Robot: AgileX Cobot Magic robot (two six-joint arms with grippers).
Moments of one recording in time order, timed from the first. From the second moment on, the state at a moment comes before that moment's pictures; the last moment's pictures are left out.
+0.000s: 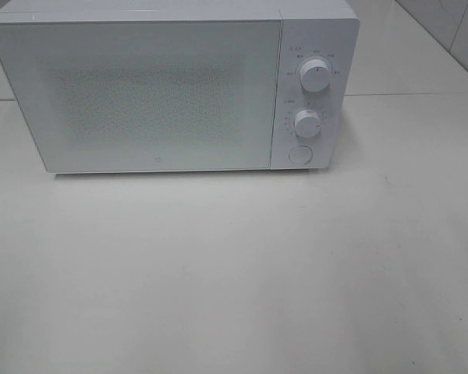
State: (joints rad) left arm 0.09 0.00 -0.51 -0.01 1.04 -0.08; right arm 0.05 0.41 -0.29 -0.10 0.22 0.23
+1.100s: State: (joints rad) left arm 0.09 0.00 -0.51 -0.01 1.04 -0.08; right arm 0.05 1.11 -0.28 -0.09 -0.62 0.26
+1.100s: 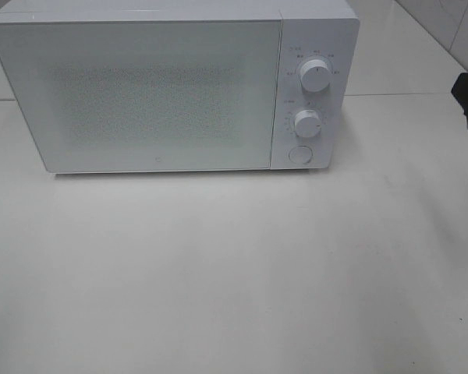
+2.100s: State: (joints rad) left arm 0.09 0.00 -0.51 -0.01 1.04 -0.08; right arm 0.72 1.63 -0.28 0.62 -1.17 -0.25
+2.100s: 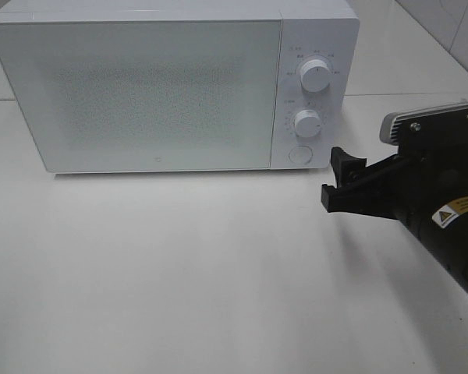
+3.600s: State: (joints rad) left arm 0.09 0.00 -0.51 -0.01 1.04 -0.08; right arm 0.79 1.92 -0.60 0.77 -1.21 -0.29
